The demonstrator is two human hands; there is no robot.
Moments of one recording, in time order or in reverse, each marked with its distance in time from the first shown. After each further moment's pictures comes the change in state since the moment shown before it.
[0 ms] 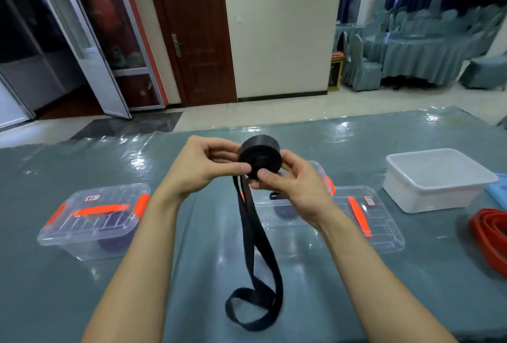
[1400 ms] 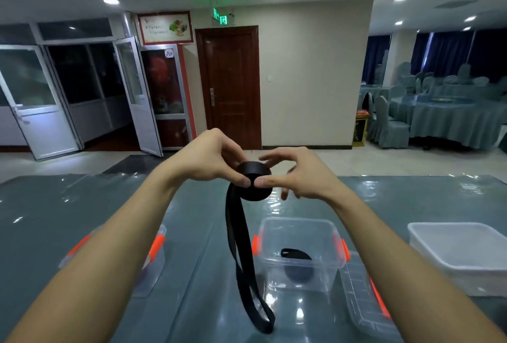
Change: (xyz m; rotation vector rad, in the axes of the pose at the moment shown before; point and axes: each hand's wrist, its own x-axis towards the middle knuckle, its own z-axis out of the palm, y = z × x) left_hand 0.056 0.114 -0.047 0.692 -0.111 0.068; right_hand 0.095 -0.118 -0.007 -0.811 -0.224 -0.204
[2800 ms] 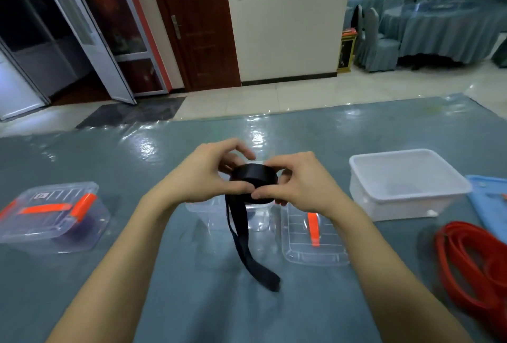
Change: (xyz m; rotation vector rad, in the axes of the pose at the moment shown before) left_hand 0.067 0.079 0.233 -0.192 -0.148 -0.081; right_hand -0.142 0.160 -0.101 0.046 -0.012 0.156
